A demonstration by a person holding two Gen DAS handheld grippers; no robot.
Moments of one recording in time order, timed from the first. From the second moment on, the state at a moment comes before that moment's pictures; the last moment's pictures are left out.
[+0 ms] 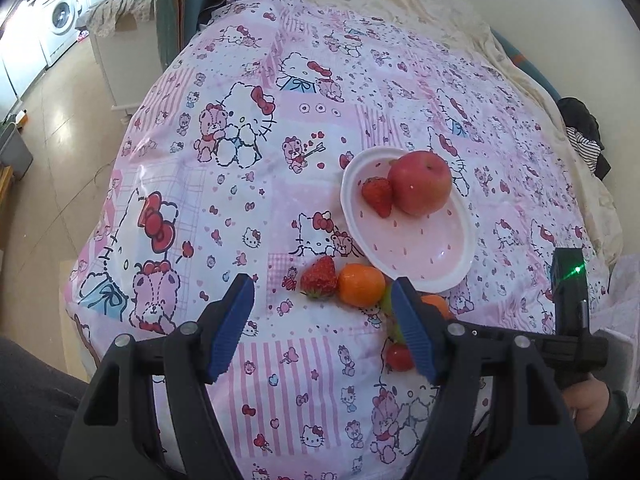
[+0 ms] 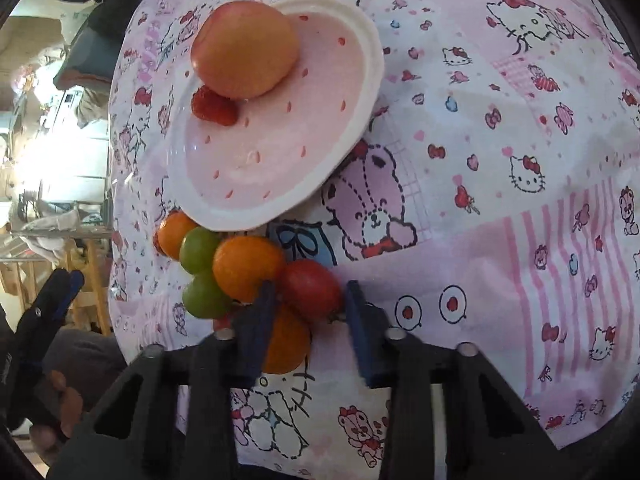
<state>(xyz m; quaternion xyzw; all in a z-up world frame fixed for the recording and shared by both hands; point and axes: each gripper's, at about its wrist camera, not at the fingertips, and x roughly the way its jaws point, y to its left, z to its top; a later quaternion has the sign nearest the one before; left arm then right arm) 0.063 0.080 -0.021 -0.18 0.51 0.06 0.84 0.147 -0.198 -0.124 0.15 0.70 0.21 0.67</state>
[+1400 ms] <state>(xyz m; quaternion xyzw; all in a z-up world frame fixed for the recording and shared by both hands) 0.087 0.083 -0.073 -0.19 0.59 0.07 0.78 0.162 -0.210 -0.128 0.23 0.70 0.20 0.64</state>
